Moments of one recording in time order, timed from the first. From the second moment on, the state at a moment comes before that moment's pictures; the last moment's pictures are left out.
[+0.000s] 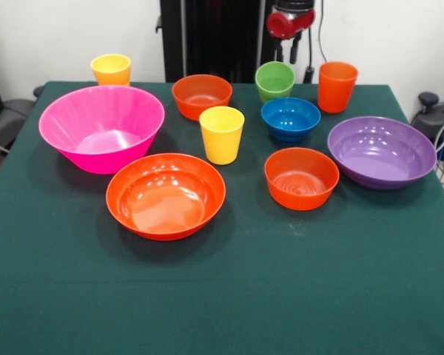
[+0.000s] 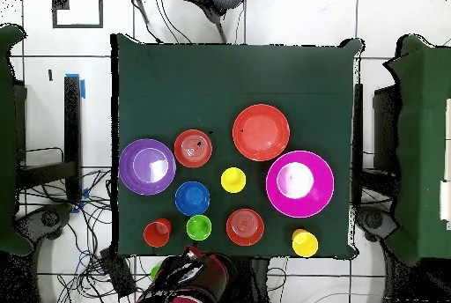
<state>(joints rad) 0.15 -0.51 -0.19 2.24 -0.65 -0.29 1.58</state>
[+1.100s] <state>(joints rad) 0.07 -0.55 -0.09 2.24 -0.65 -0.18 1.58</state>
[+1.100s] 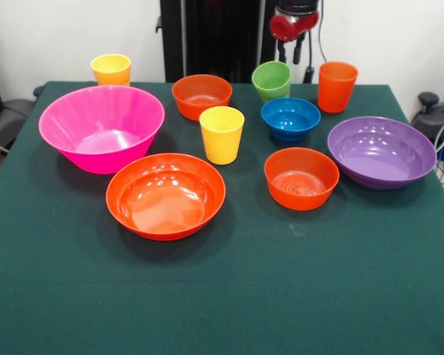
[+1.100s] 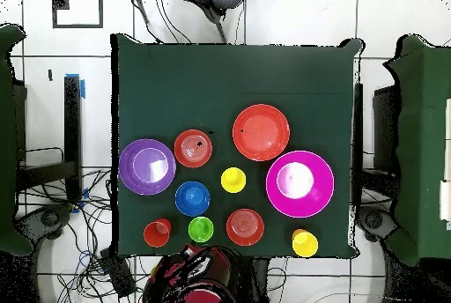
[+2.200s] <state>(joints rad) -0.06 -0.59 0.09 2.30 -0.65 -0.09 1.58</state>
